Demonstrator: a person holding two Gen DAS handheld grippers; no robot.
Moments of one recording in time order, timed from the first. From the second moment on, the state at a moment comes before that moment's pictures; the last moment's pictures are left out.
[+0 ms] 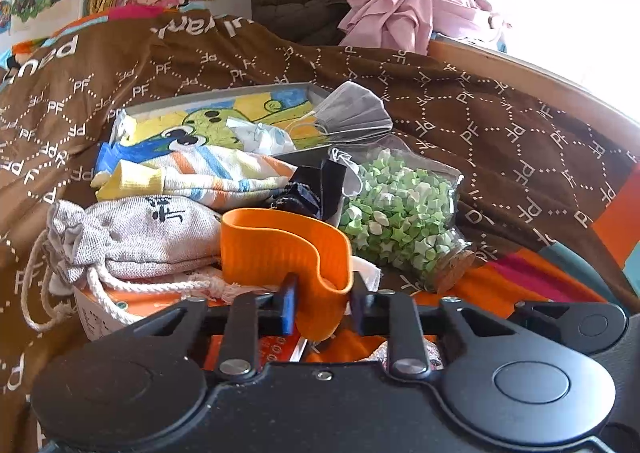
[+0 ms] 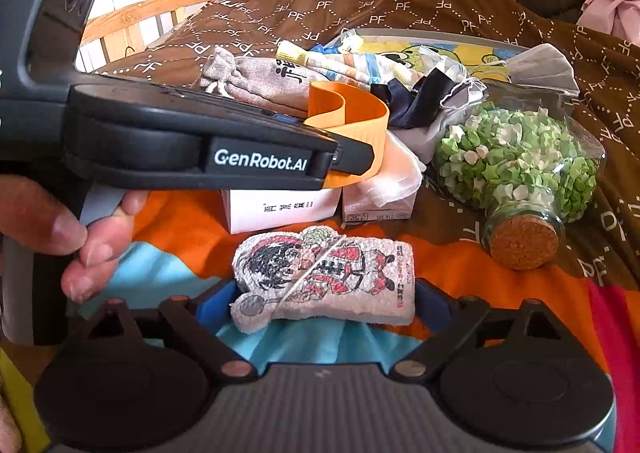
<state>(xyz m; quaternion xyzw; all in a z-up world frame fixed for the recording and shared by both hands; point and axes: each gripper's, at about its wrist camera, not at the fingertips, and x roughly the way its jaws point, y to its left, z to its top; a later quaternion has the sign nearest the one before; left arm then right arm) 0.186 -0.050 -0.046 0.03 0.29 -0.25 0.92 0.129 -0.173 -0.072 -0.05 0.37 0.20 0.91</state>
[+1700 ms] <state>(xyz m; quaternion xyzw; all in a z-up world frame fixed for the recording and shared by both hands) 0.309 0.051 0.018 -0.12 0.18 -0.21 0.95 0.278 -0.178 0.022 0.02 0.18 0.09 0.98</state>
